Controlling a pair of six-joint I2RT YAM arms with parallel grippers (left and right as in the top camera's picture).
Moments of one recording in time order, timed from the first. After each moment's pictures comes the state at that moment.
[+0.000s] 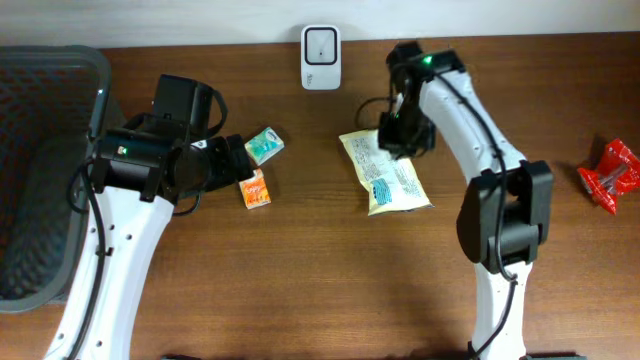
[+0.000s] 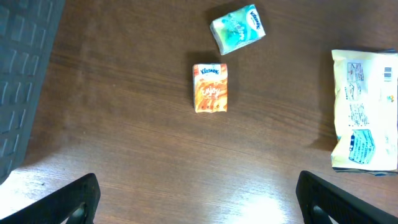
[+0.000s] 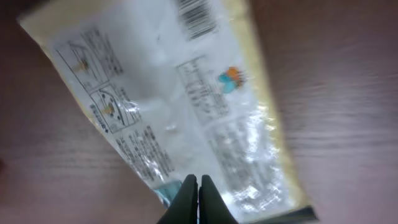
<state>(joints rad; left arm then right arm) -0.23 1.47 1.62 -1.32 -0.08 -0.50 0.24 2.24 1.99 -1.32 -0.13 0.40</state>
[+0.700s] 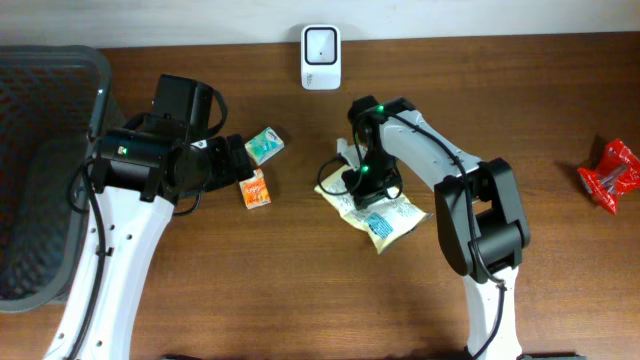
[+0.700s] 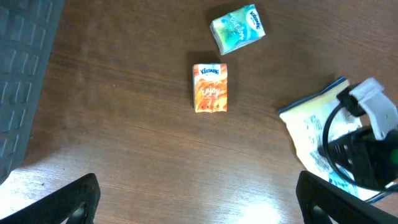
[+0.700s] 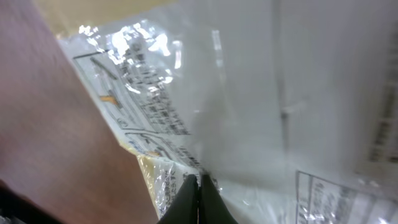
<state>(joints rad) -0.23 1.47 1.62 -1.32 -0.08 -0.50 0.39 2.23 1.70 -1.23 -0.31 -0.14</state>
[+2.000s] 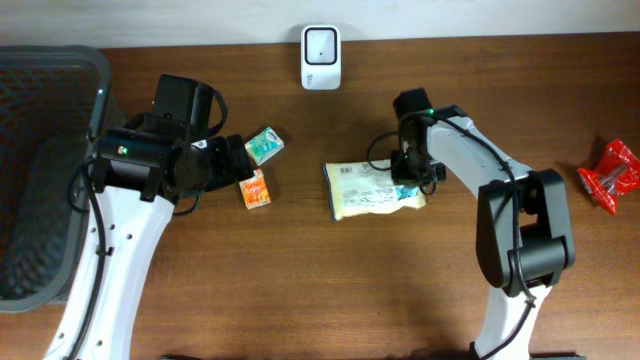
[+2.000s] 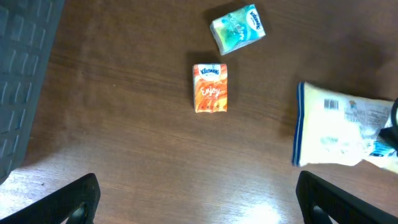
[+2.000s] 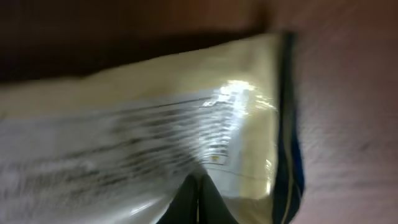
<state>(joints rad) -0.23 1.47 1.62 -1.32 -0.08 -0.50 0.22 2.07 1.48 -0.91 0.05 0.28</state>
